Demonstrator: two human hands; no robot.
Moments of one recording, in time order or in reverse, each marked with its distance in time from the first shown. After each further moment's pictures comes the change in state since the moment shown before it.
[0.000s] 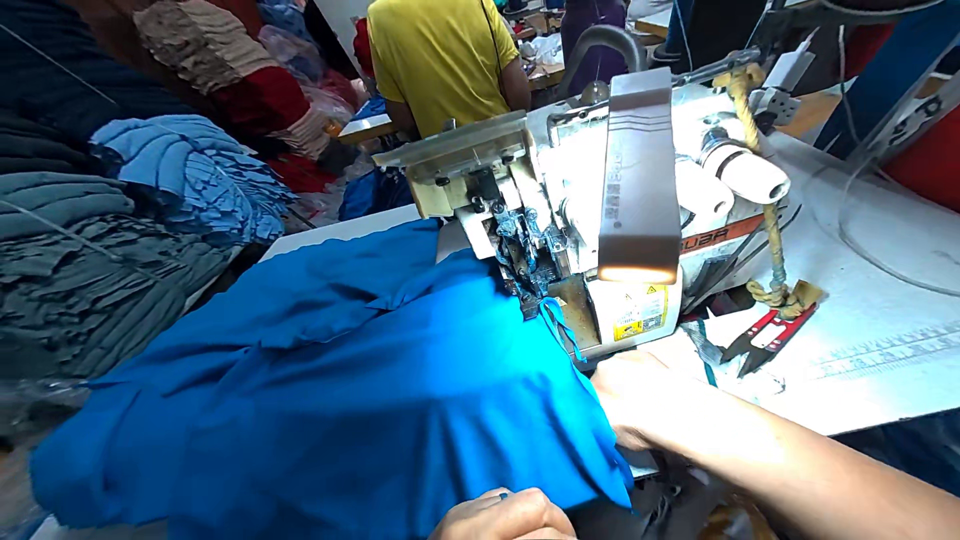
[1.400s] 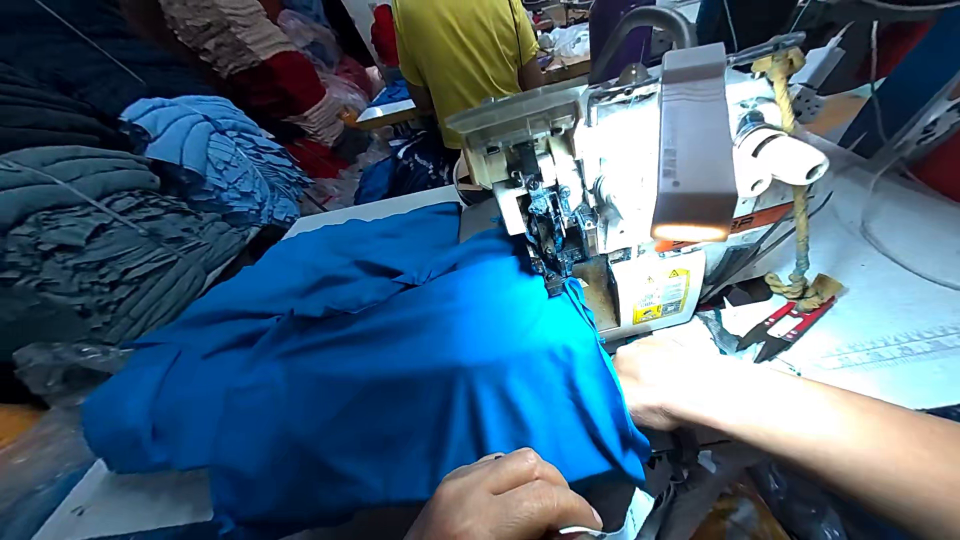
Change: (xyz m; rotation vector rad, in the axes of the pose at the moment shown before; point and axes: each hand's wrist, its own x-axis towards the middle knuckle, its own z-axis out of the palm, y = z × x) left_hand -0.011 0.000 -0.006 0.020 0.088 -0.003; right_hand 0.001 0.000 0.001 -0.057 -0.049 -0.012
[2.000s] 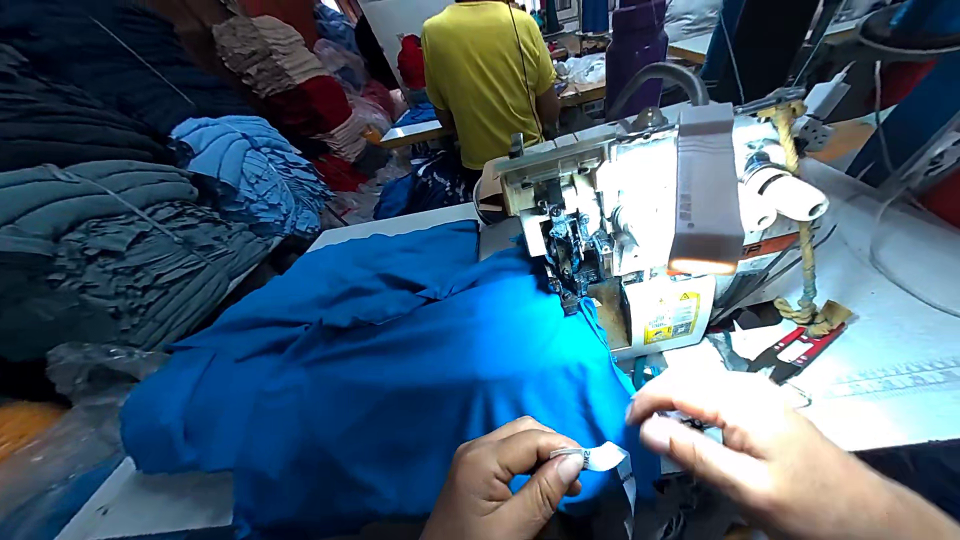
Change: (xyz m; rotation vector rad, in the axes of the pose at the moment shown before) left_hand 0.007 -0.012 0.014 -0.319 0.305 -0.249; right_hand -0.033 0.022 0.068 0.595 1.178 -0.613
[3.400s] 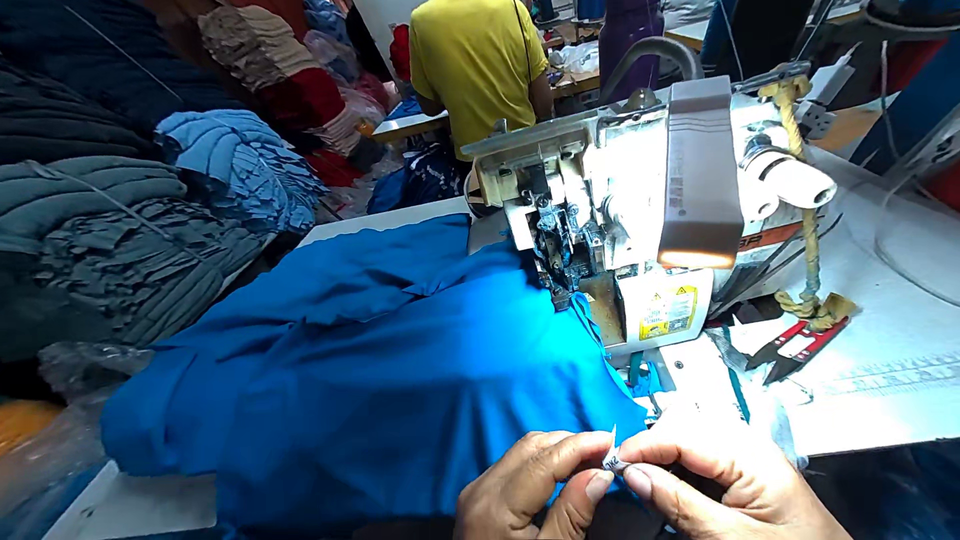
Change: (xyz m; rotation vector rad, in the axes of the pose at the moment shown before) left_hand -0.006 0.006 0.040 0.061 0.236 0.090; right_hand -0.019 -0.037 0.026 0.407 0.187 0.267
